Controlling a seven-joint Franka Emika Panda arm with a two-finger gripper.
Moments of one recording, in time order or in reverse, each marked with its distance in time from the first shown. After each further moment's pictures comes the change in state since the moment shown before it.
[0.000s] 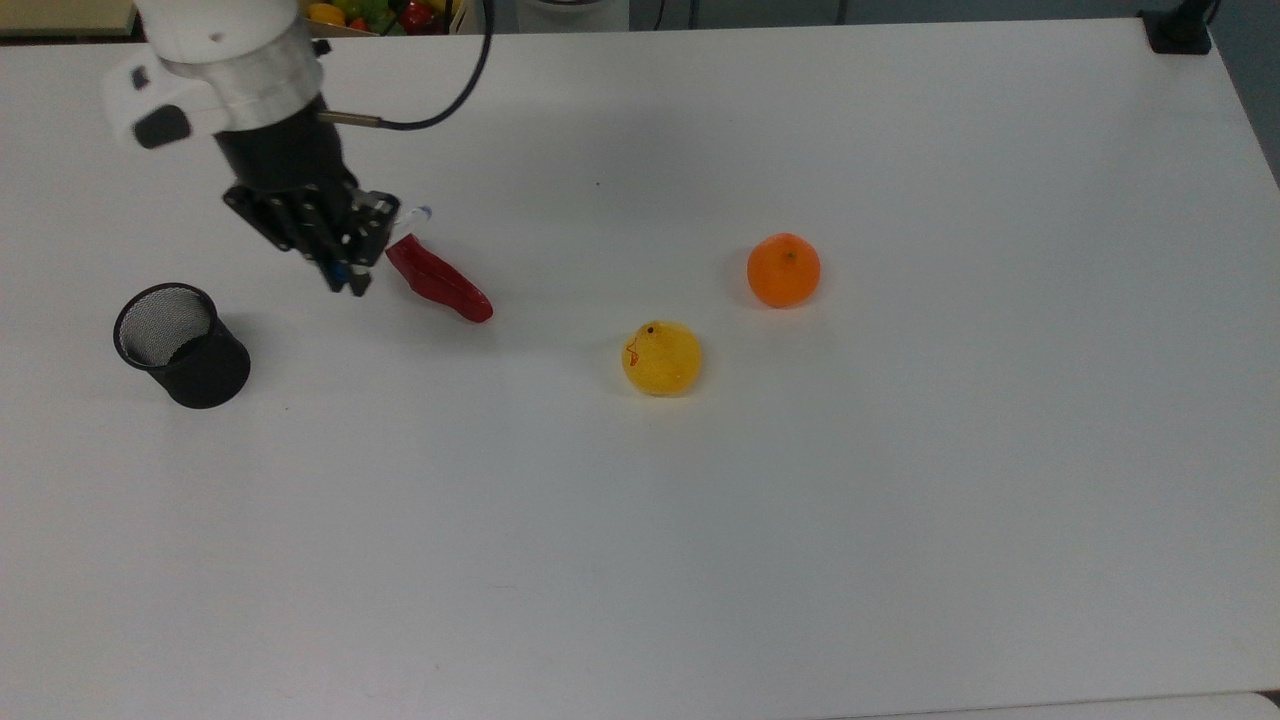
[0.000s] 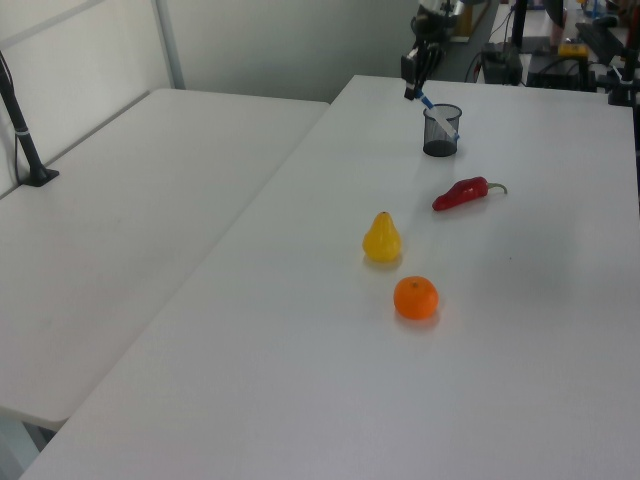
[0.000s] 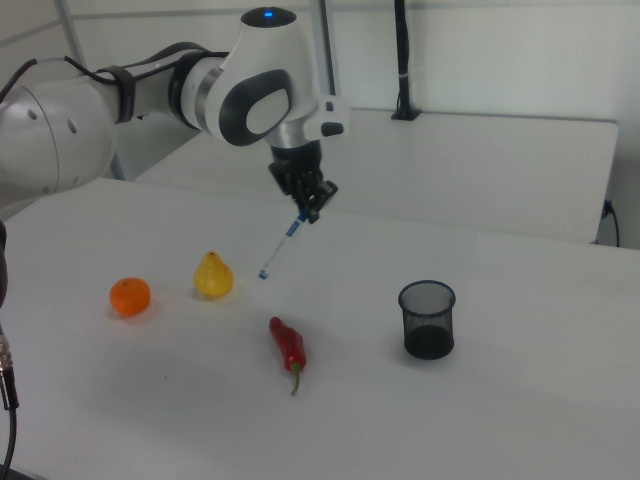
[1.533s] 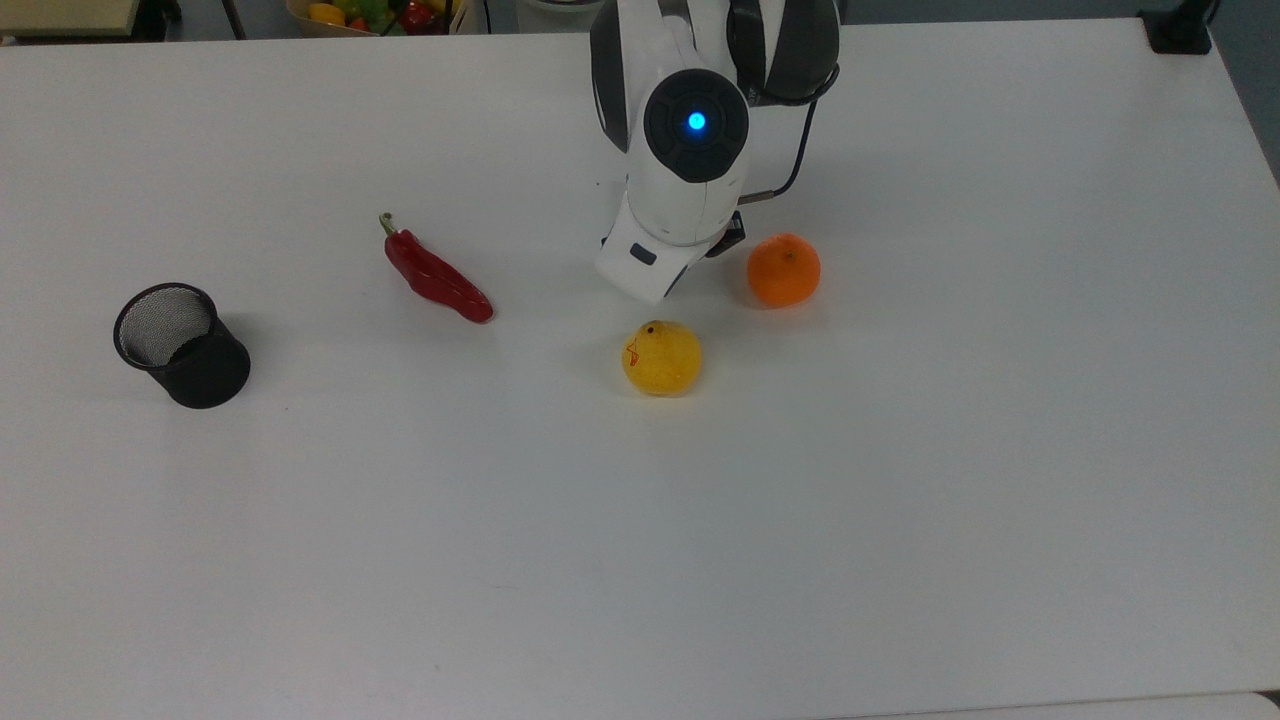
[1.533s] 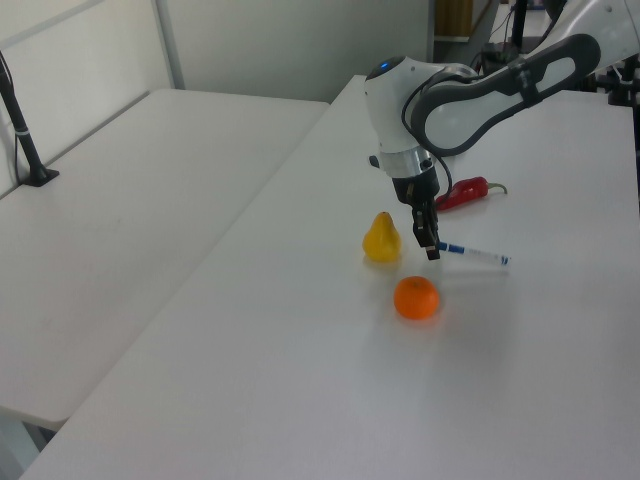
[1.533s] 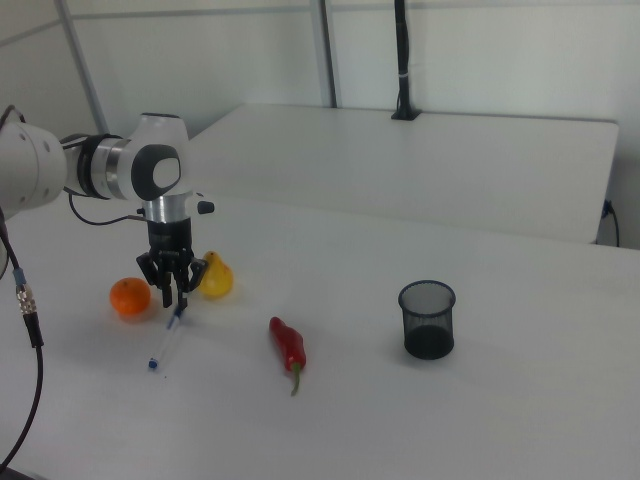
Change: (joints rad) arm 0.394 0.109 0.011 -0.184 -0.105 -0.166 -0.036
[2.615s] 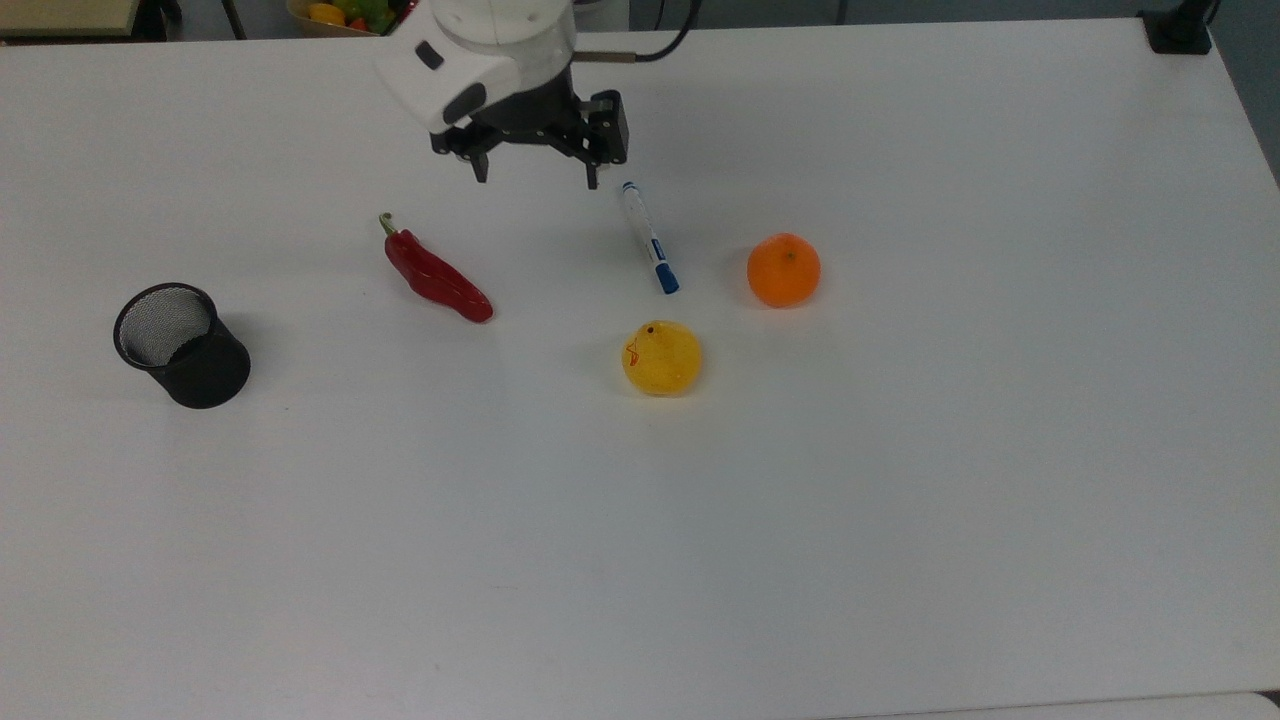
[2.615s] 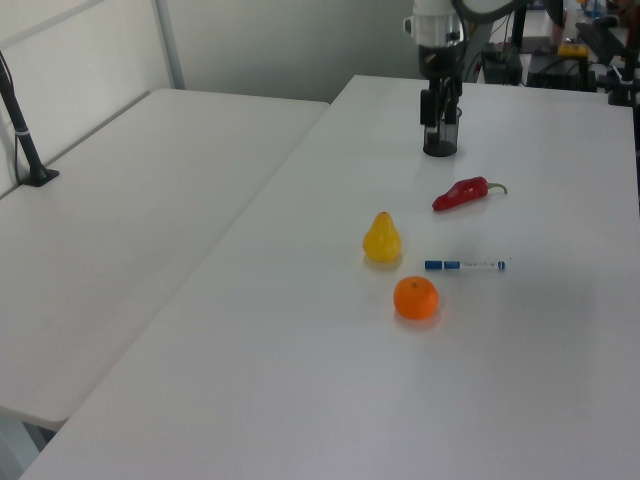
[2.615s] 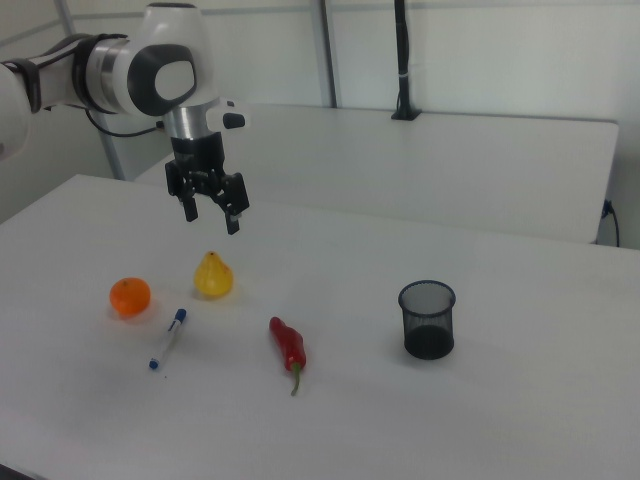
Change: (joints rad) arm -0.168 -0.244 -0.026 0.064 -0.005 -0.109 0.104
